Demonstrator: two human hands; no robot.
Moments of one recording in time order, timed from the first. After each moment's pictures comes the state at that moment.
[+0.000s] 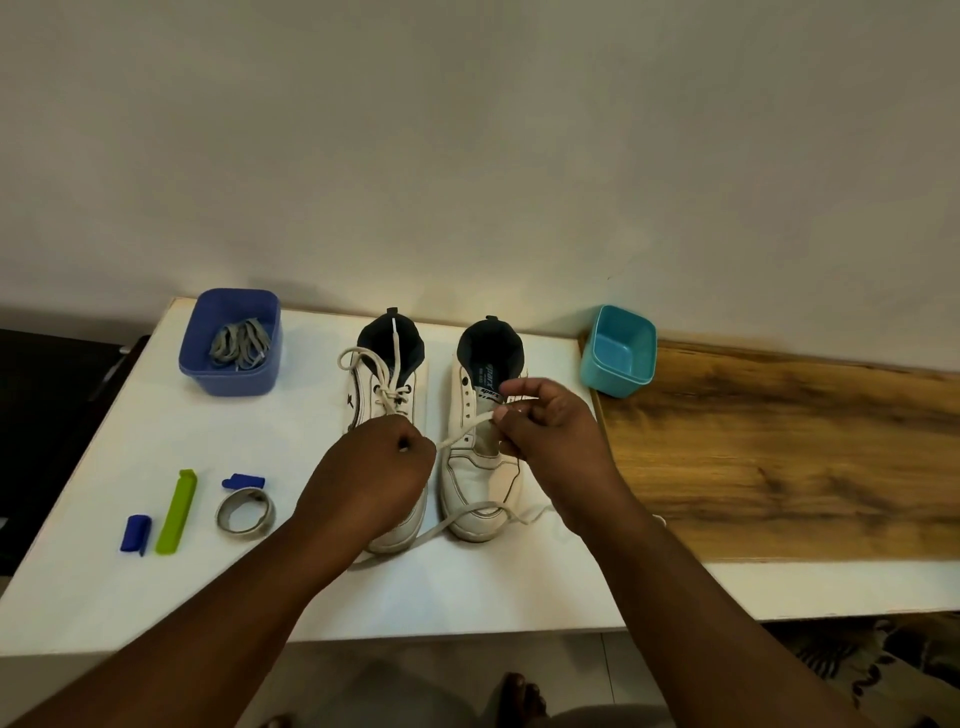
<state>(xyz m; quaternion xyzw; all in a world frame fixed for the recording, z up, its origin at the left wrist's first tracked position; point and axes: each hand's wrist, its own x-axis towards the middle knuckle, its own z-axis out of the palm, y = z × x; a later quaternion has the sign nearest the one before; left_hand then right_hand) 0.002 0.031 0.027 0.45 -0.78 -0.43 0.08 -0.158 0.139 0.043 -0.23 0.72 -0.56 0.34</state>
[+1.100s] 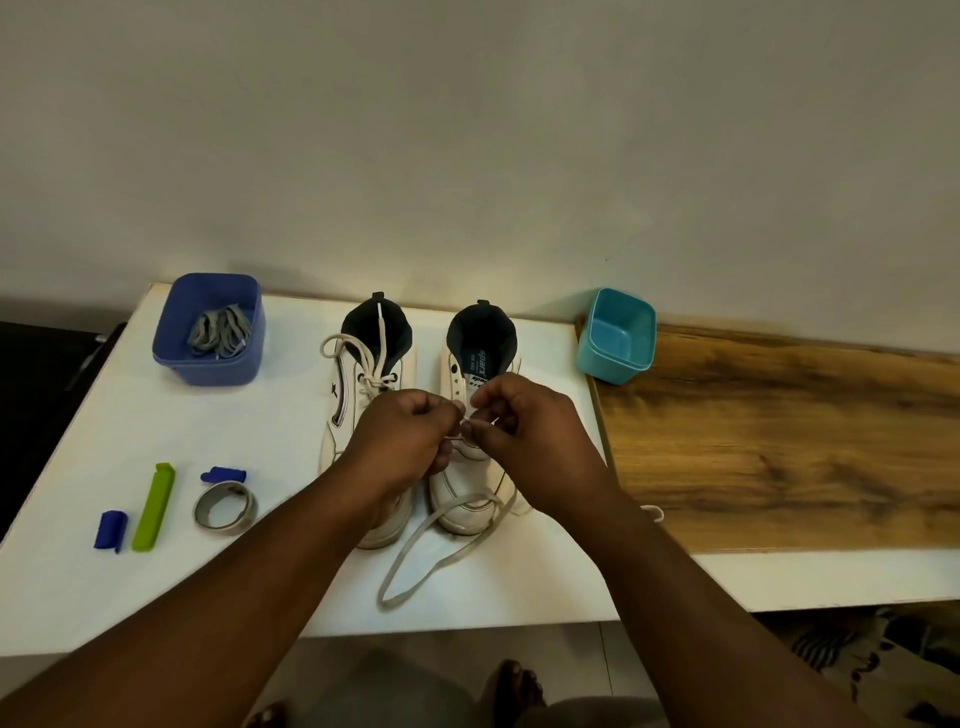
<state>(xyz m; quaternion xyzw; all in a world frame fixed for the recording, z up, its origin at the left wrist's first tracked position) -0.044 0.037 0.022 0.46 -0.54 -0.69 0.15 -0.166 0.139 0.030 -0.45 0.80 -0.34 0.21</state>
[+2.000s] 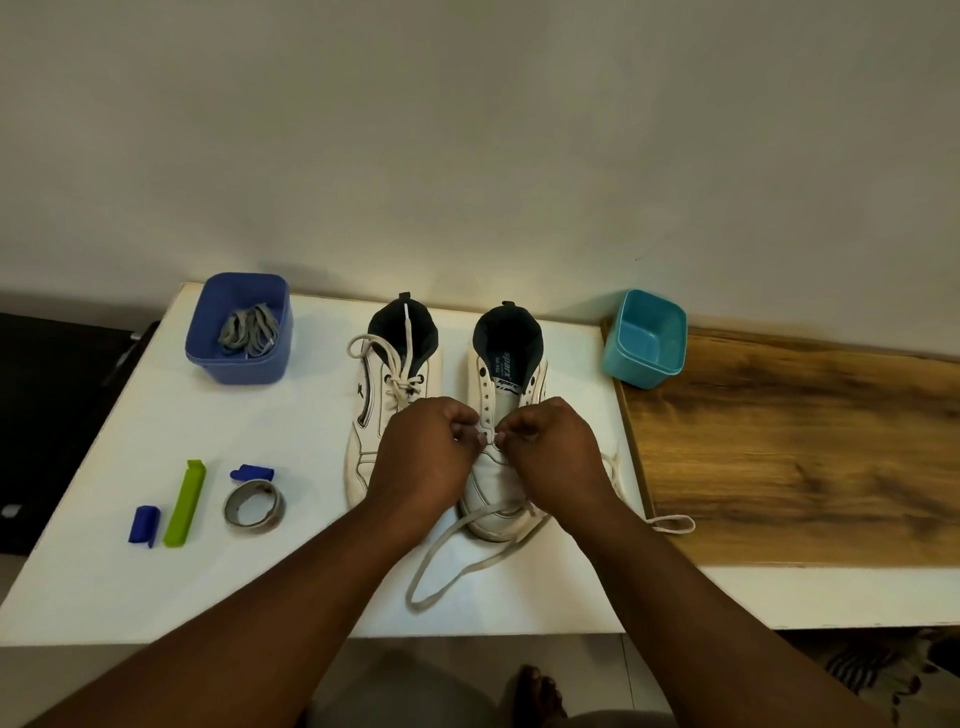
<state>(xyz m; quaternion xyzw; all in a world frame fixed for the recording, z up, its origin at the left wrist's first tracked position) -0.045 0.037 -0.014 0.43 -0.76 -0.45 0.17 -0.170 0.126 -0.019 -0.37 0.87 -0.29 0.15</state>
